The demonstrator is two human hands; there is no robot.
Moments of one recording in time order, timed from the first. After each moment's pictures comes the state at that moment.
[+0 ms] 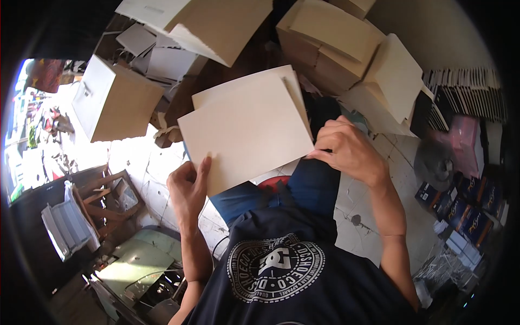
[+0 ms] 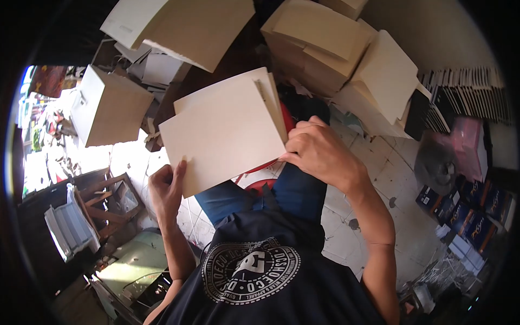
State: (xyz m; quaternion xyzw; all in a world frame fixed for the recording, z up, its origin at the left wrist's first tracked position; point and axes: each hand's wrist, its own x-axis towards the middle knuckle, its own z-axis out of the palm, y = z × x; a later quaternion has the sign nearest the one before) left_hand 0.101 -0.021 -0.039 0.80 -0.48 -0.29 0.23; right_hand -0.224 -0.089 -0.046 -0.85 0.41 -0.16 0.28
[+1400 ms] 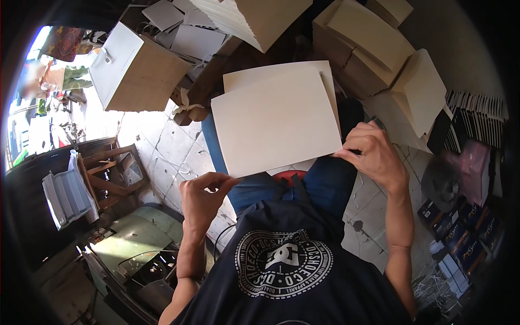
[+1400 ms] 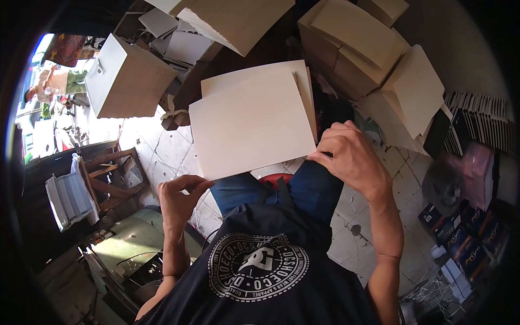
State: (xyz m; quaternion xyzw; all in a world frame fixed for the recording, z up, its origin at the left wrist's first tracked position) left_hand 0.112 0.025 -0.021 0.75 -0.56 -0.29 0.20; right_hand -0.216 -0.090 -0.037 -0.84 0.43 -0.13 0.30
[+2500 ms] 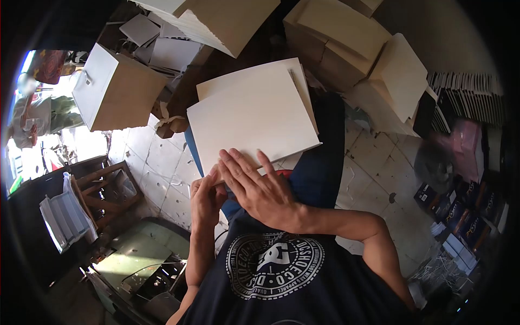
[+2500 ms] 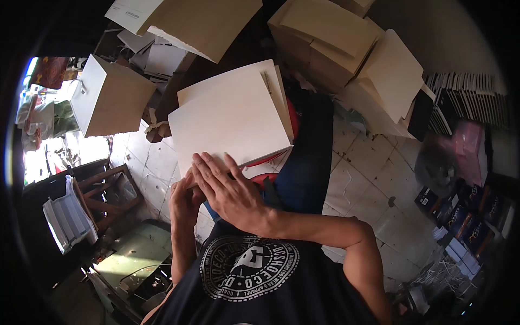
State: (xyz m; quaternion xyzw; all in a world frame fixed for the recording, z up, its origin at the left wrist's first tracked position) left_hand 0.092 0.029 -0.069 0.66 -0.20 -0.58 0.44; right_hand -0.078 0.003 -0.062 -0.91 0.38 -0.14 0.07
